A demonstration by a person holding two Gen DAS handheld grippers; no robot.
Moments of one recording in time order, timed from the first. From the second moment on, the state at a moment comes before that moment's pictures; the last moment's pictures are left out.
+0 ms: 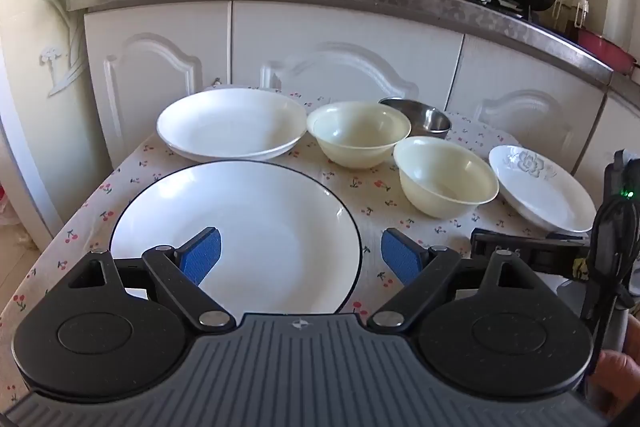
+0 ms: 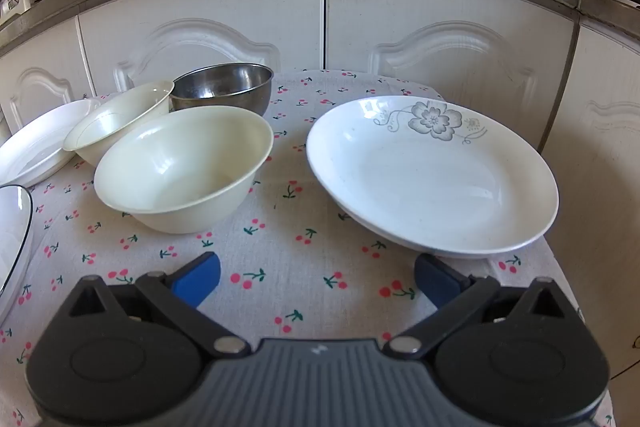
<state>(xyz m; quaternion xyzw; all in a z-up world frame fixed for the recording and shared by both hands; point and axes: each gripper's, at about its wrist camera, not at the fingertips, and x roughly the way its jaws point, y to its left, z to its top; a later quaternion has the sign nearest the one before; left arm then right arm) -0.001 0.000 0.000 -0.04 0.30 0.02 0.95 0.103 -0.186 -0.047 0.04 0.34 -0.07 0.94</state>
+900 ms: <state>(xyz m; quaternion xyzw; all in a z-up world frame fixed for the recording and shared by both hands) -0.059 0.021 0.031 -0.04 0.27 0.01 0.96 0.011 -0.147 -0.011 0.01 0.31 -0.04 0.95</state>
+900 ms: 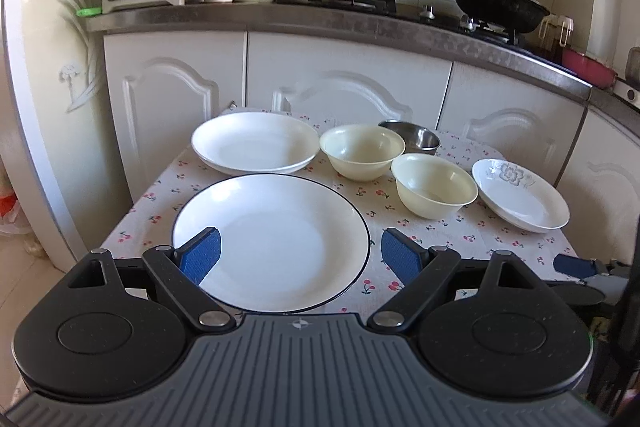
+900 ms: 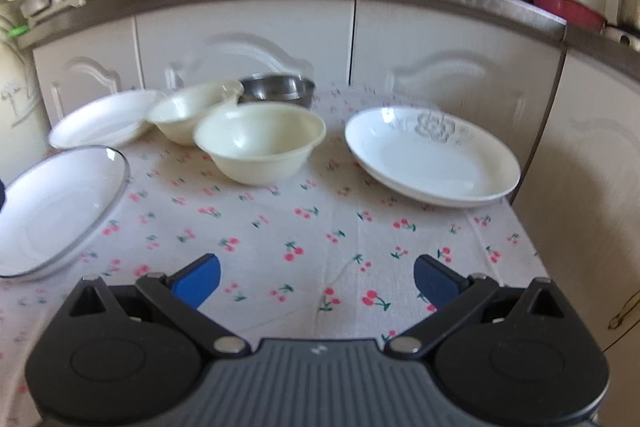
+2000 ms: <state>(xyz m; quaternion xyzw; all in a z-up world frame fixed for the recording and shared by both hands) -0.158 0.064 0.078 -0.04 0.22 0.04 0.97 -0.092 -0.069 0.098 -0.02 0.18 0.04 0.98</state>
